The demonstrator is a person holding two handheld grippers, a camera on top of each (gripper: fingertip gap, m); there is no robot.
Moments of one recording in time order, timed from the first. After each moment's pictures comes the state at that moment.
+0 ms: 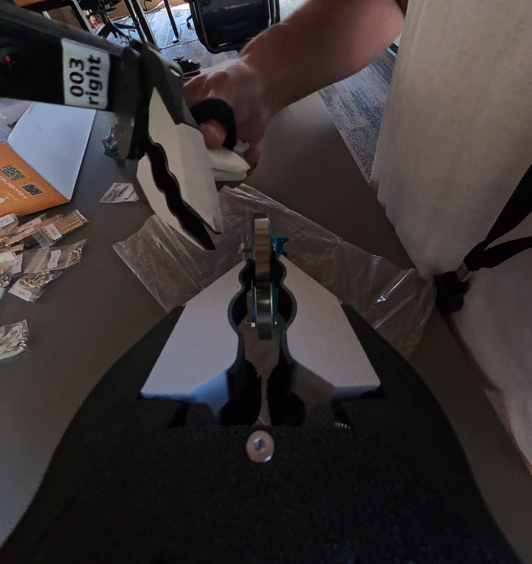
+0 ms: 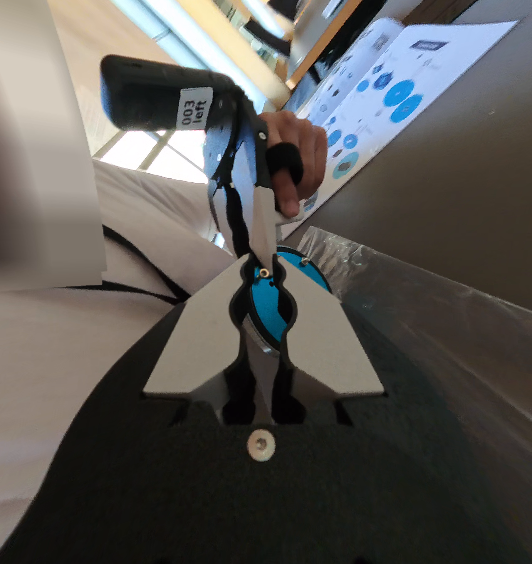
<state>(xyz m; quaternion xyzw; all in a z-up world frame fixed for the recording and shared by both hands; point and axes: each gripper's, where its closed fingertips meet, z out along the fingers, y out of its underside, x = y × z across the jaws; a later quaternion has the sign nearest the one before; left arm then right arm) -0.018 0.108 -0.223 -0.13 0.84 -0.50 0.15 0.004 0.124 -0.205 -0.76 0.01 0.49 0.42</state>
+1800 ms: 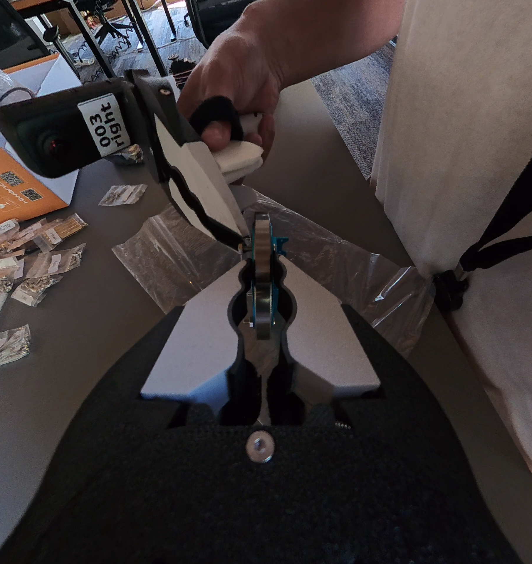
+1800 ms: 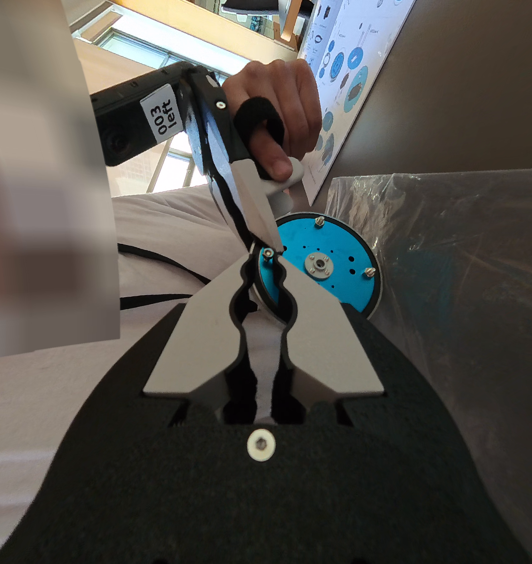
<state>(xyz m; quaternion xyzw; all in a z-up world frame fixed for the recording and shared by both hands) -0.021 0.105 -0.224 -0.12 0.84 -0.50 0.16 -0.013 0.112 -0.214 -0.74 0.12 0.60 0.29</state>
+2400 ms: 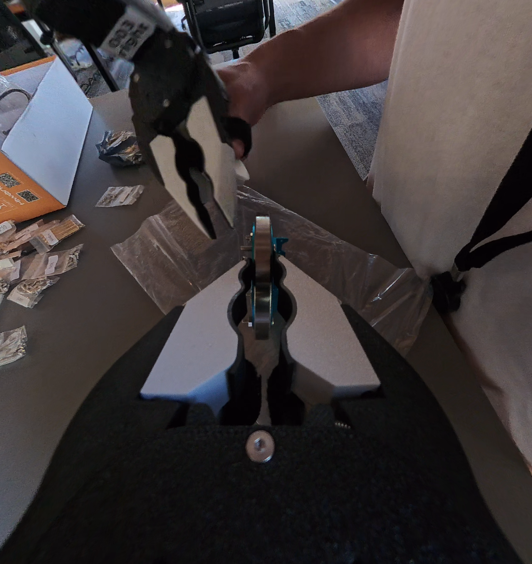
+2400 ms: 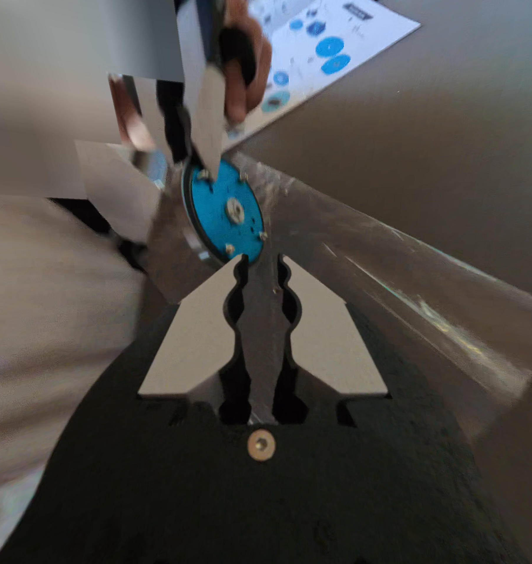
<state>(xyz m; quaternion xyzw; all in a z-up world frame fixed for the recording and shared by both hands) -0.023 0.105 -0.224 -0.11 0.84 -0.50 0.16 0.031 0.082 -0.253 -0.86 -0.09 0.26 0.43</state>
